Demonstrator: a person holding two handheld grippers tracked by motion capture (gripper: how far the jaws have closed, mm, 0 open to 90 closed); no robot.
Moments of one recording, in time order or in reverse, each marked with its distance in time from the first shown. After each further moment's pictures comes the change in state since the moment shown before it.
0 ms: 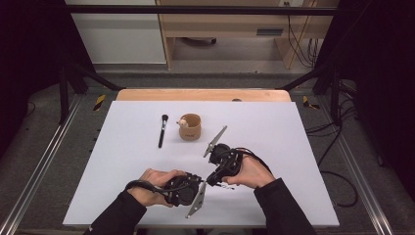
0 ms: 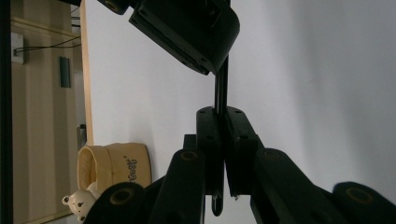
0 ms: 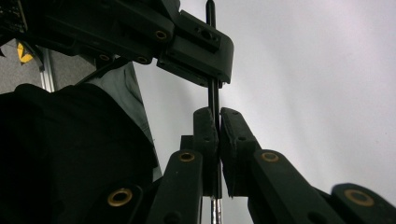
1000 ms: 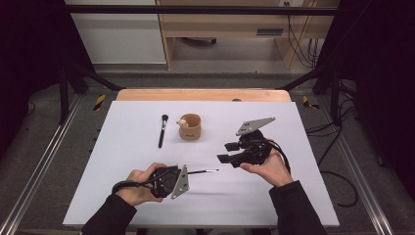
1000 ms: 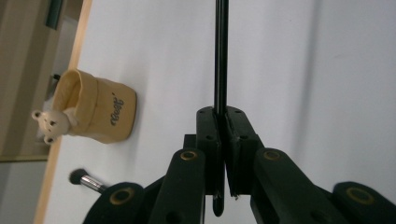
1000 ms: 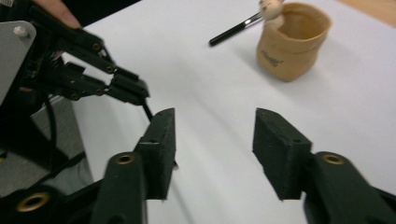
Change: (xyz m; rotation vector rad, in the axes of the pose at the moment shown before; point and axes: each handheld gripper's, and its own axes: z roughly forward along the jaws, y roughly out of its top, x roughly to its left) left arm 0.007 -0.045 -0.005 0.030 -0.020 -0.329; right arm -0.018 -0.043 -0.054 -0.488 -0.235 0.110
